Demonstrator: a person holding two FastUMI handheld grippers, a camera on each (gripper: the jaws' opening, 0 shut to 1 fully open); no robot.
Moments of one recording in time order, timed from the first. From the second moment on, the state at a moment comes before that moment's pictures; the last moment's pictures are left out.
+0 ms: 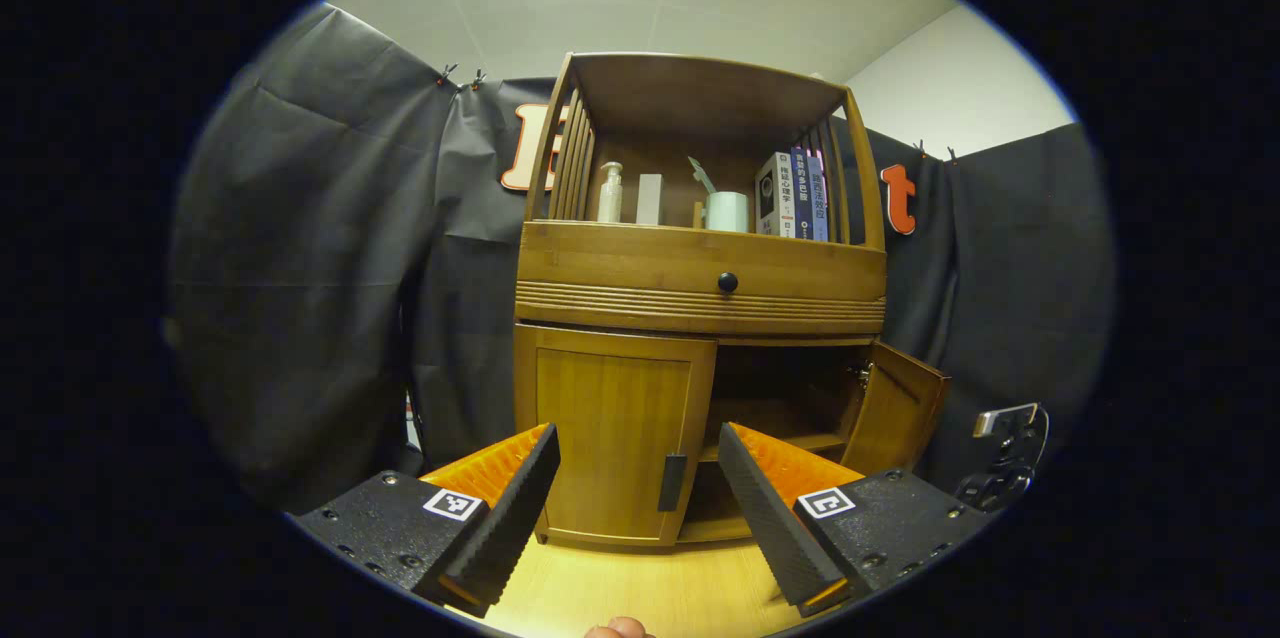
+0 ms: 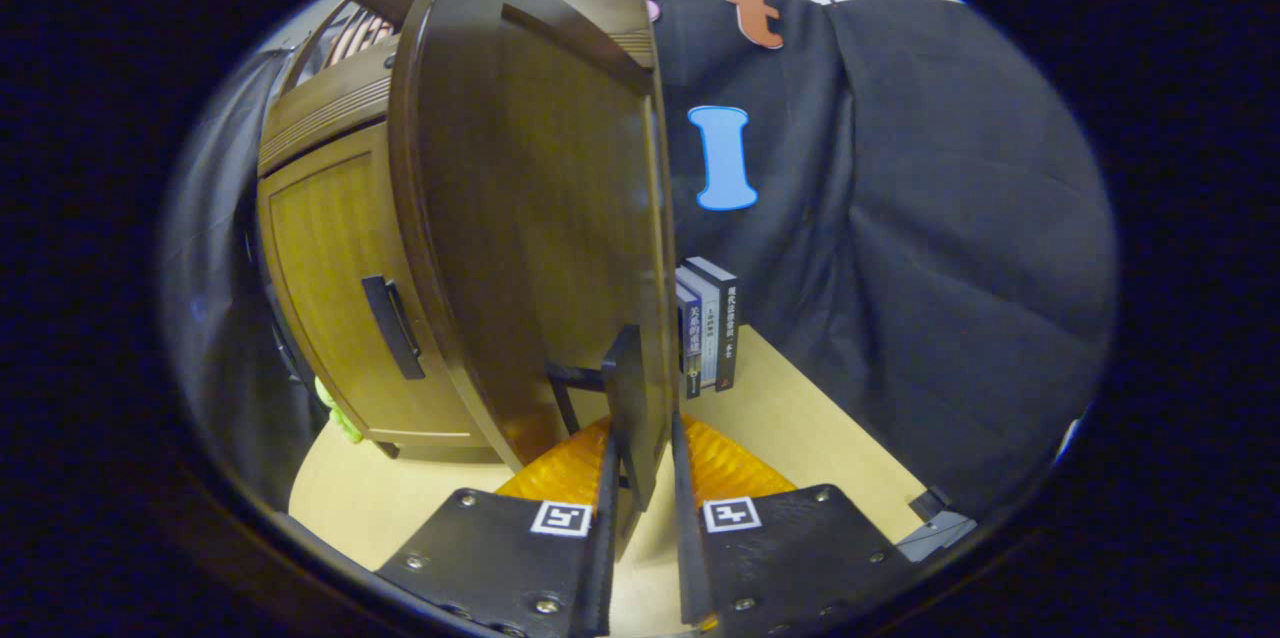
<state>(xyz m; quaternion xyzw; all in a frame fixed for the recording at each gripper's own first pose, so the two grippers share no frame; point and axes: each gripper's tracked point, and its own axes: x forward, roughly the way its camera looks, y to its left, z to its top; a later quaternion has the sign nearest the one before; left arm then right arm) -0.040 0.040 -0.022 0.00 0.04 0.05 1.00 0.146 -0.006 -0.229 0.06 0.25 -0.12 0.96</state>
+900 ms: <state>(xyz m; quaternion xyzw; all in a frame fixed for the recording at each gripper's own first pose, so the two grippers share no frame) 0.036 0.004 -0.099 0.00 0.10 0.00 1.00 0.121 -0.088 -0.214 0.03 0.23 -0.15 0.96</state>
